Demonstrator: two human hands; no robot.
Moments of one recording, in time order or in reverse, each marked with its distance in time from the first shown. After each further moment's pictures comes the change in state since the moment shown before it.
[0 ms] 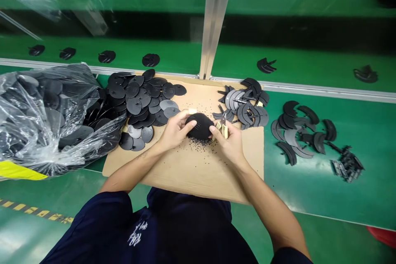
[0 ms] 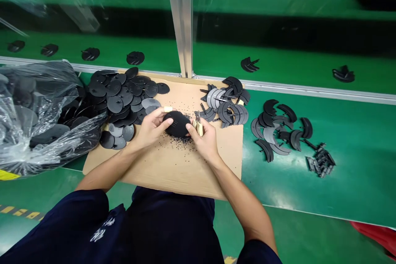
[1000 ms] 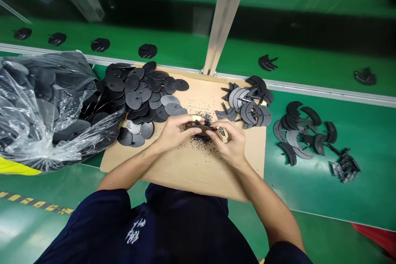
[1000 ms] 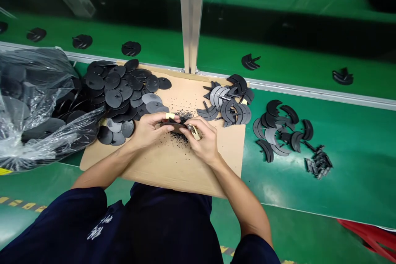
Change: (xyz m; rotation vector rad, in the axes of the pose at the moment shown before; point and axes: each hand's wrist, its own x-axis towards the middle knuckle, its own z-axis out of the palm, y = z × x) left_hand -0.009 0.017 -0.005 0.105 0.022 0.036; right_hand -0.002 -0.005 0.003 -0.258 0.003 -0.362
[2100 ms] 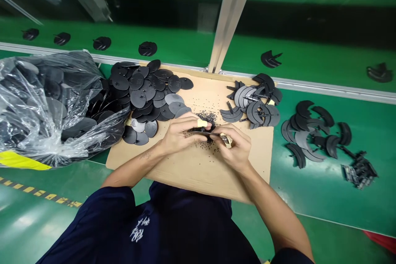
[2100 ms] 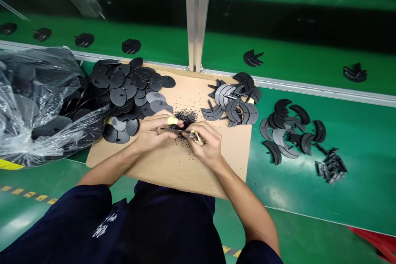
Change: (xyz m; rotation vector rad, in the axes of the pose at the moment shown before) left_hand 0.000 0.004 0.002 0.054 -0.013 0.373; right_hand -0.008 0.002 0.005 0.060 0.045 -0.190
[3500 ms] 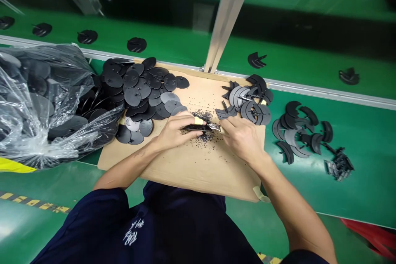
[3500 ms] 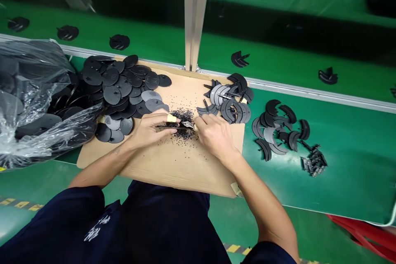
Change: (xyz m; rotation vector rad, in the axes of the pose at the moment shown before) left_hand -0.003 -0.008 -0.005 0.144 -0.060 -0.014; right_hand 0.028 0.001 -0.041 -0.947 -0.536 -0.236
